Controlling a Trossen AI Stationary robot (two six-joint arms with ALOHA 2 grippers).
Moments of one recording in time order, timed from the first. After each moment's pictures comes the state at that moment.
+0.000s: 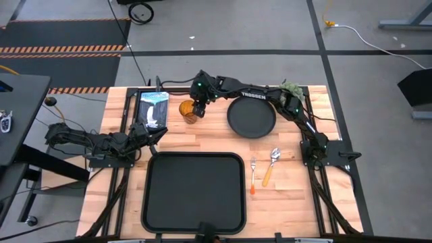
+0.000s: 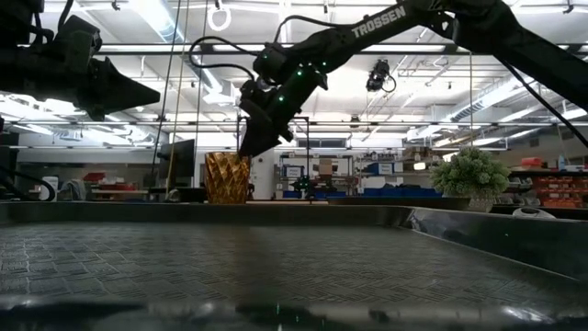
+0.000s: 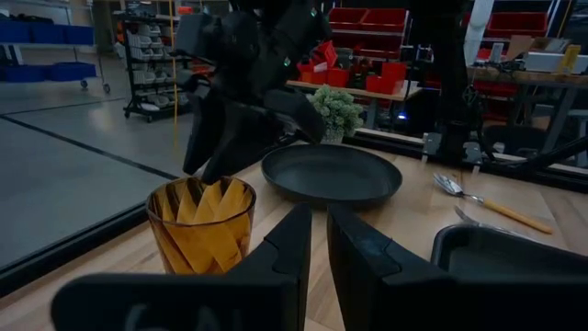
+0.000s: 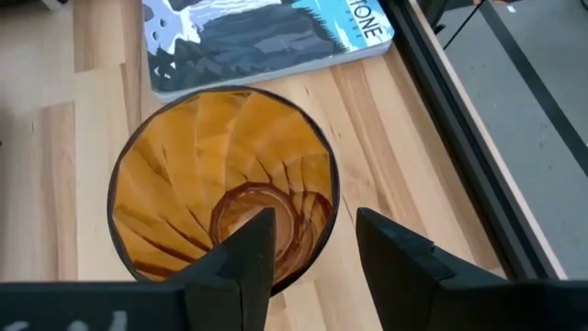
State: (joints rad) left arm -0.21 0.18 0.01 0.16 -0.72 -0.10; right arm -0.40 2.31 2.09 -0.60 -0.10 -0.10
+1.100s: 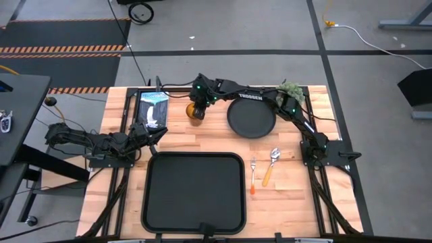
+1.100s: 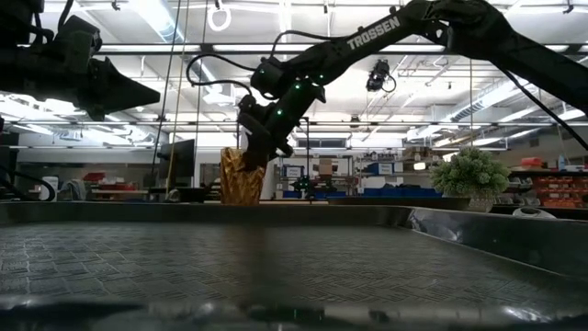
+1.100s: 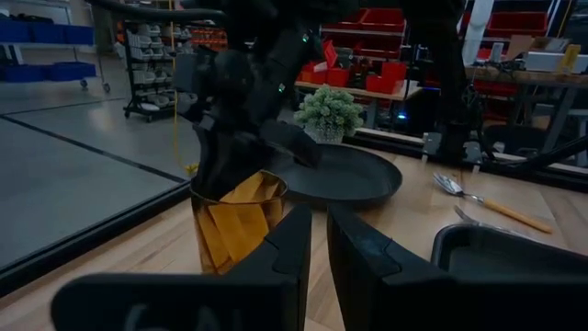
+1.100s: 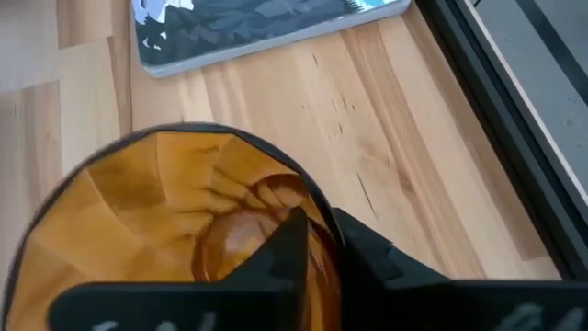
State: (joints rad) left arm -0.21 0.18 0.01 0.16 -0.72 -0.10; right arm -0.41 2.36 2.08 -0.59 -0.13 -0.07
